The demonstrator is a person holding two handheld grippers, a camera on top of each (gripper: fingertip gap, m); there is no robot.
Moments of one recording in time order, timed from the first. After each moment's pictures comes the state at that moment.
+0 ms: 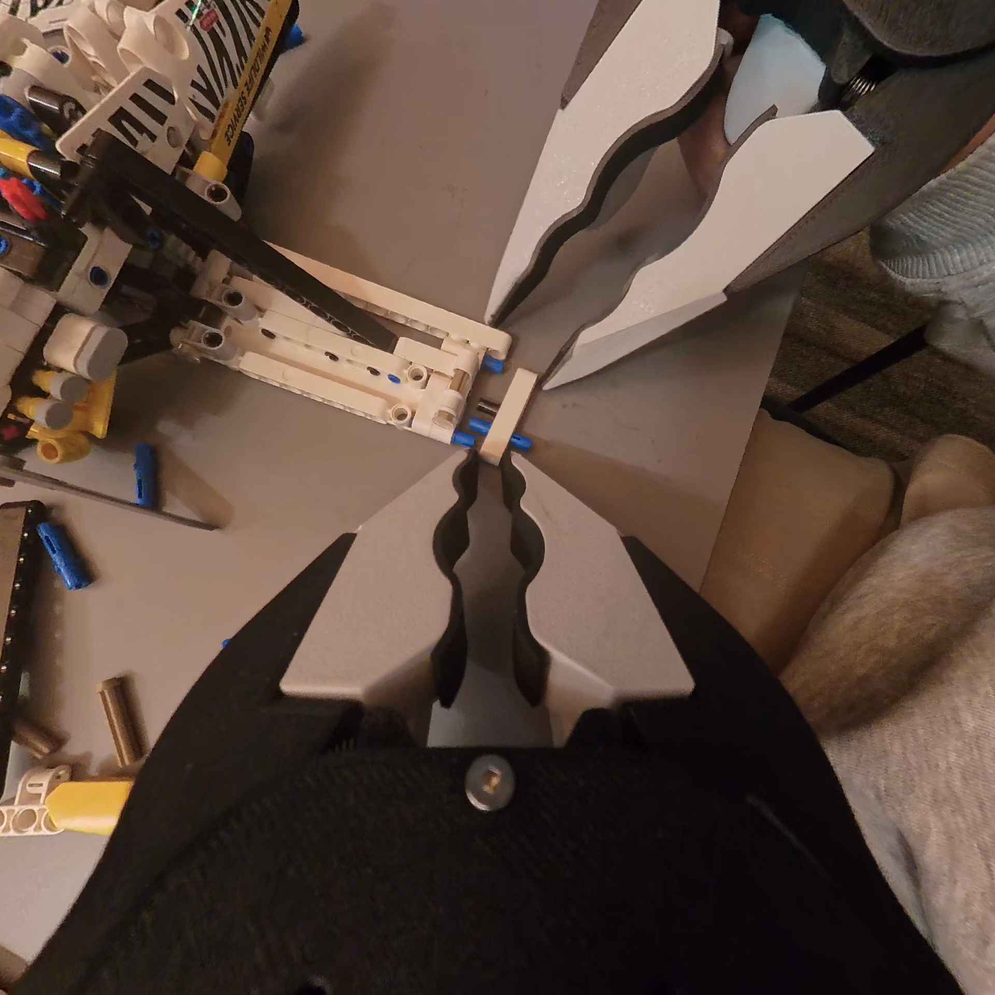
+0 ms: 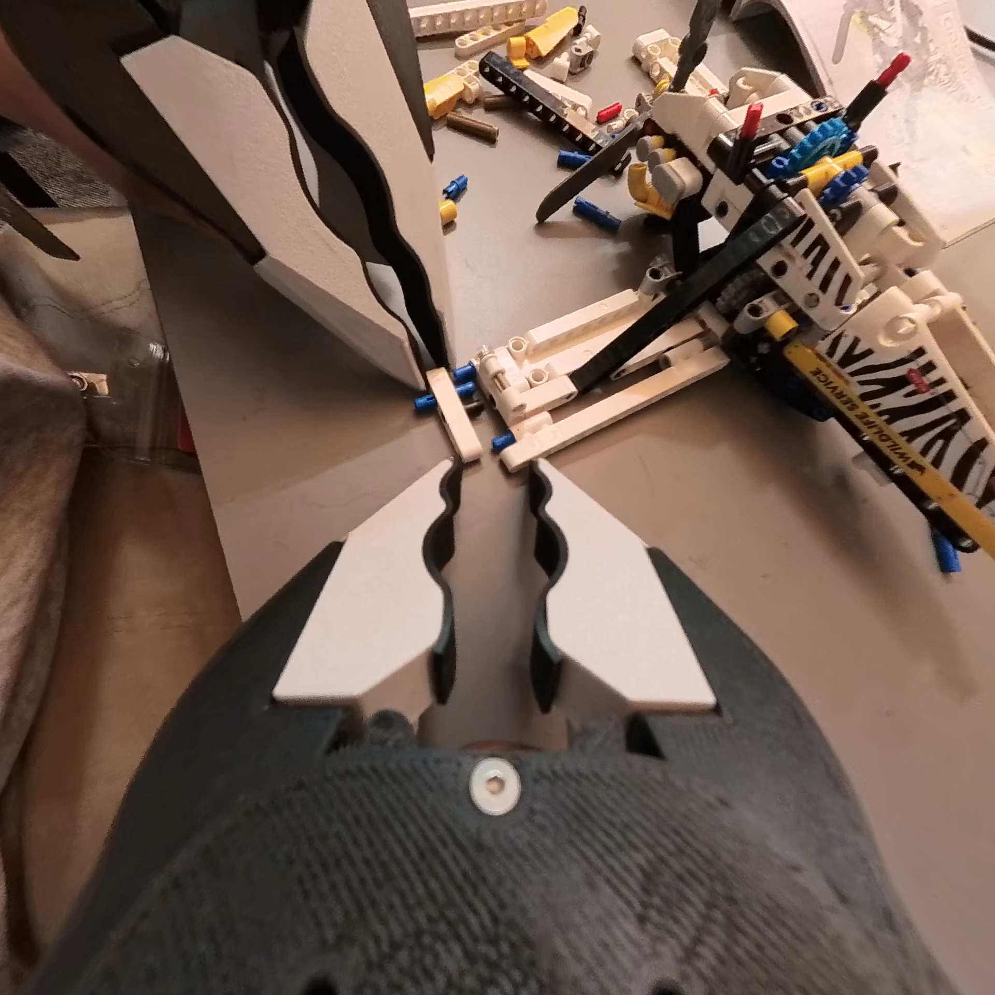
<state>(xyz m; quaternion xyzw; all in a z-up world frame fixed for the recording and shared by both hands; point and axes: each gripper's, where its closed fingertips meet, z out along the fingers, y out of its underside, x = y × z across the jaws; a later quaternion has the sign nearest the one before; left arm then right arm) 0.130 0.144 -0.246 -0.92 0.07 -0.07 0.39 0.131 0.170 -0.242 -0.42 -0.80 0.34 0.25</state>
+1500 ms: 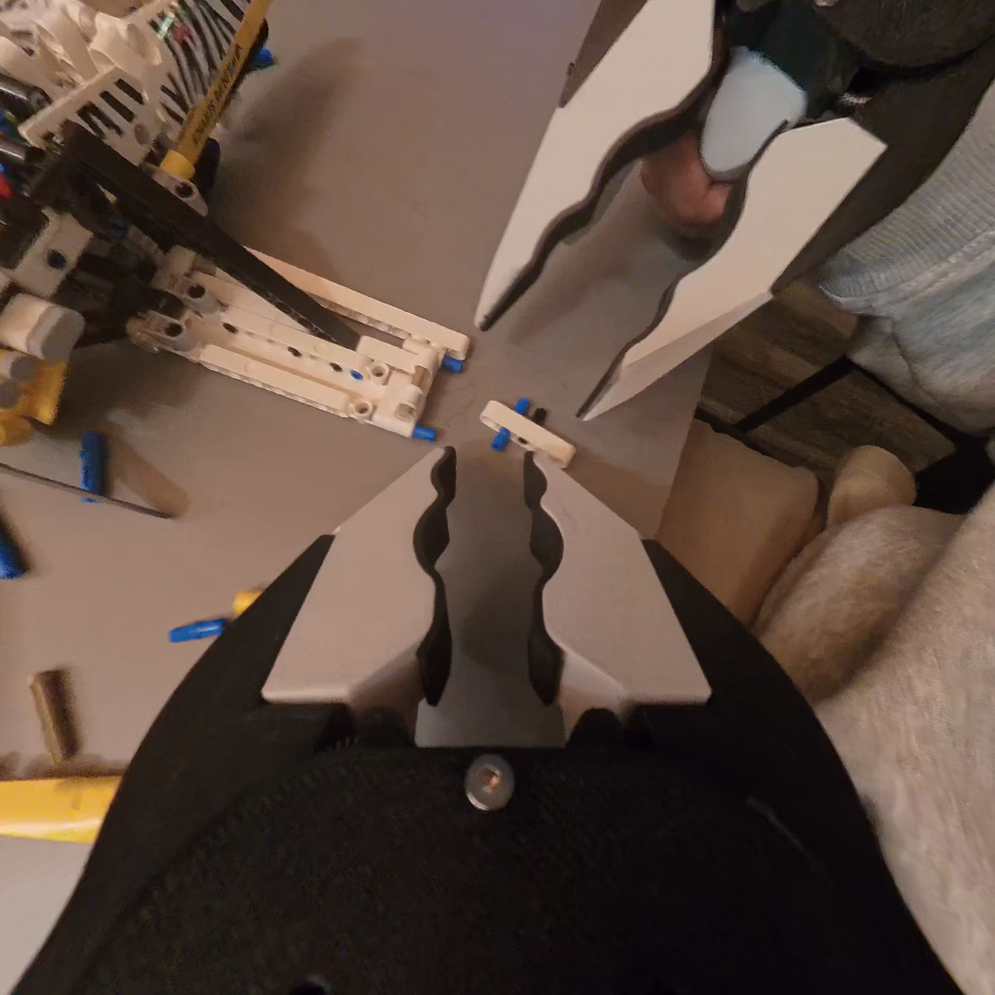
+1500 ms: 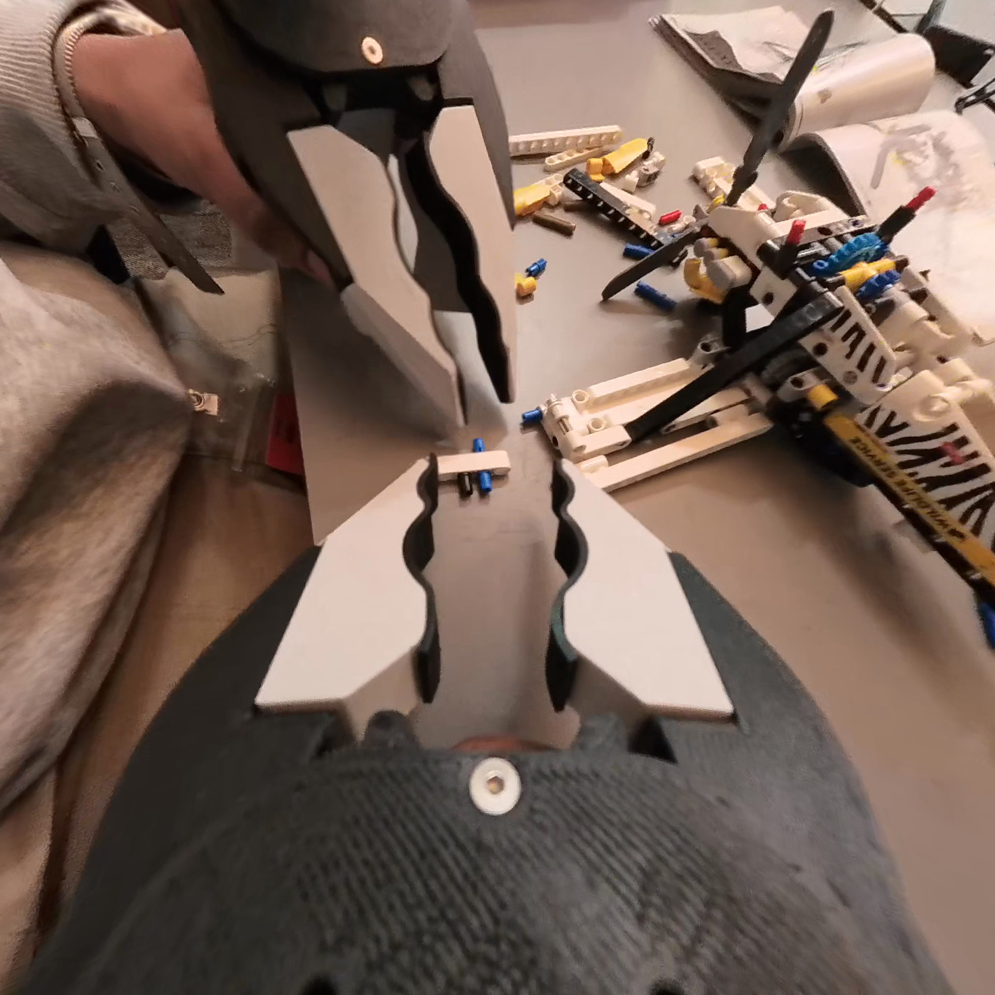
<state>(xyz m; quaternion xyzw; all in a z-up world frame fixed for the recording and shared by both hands) 0.144 0.136 -0.238 -0.90 0.06 -0.12 0.41 0.145 0.148 -0.221 -0.36 -0.80 0.41 0.24</state>
